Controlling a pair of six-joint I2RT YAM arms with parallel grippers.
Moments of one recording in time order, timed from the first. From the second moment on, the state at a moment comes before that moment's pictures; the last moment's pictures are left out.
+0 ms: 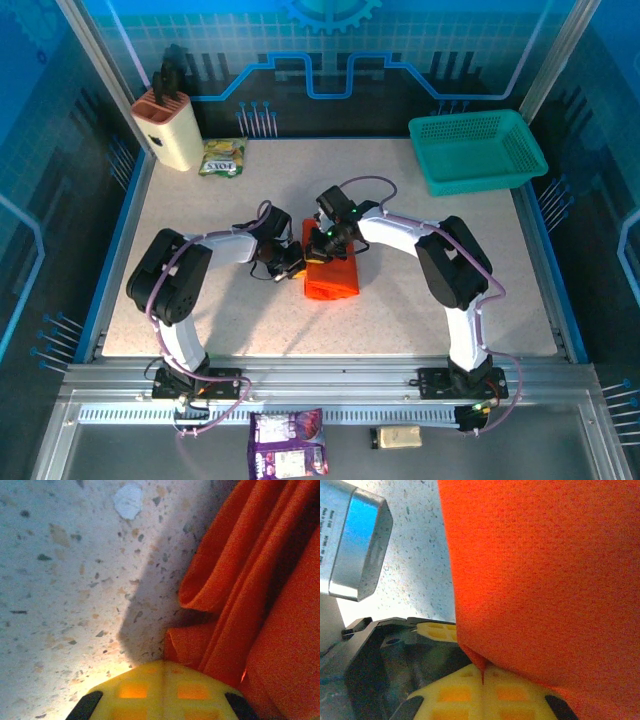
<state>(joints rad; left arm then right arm) -0.42 1.80 0.94 -0.33 0.46 -0.93 0.67 2.02 1.42 -0.54 -0.49 0.76</state>
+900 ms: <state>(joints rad) -0.58 1.69 1.08 -0.56 0.46 -0.88 0.56 1.79 1.17 -0.65 -0.59 0.60</state>
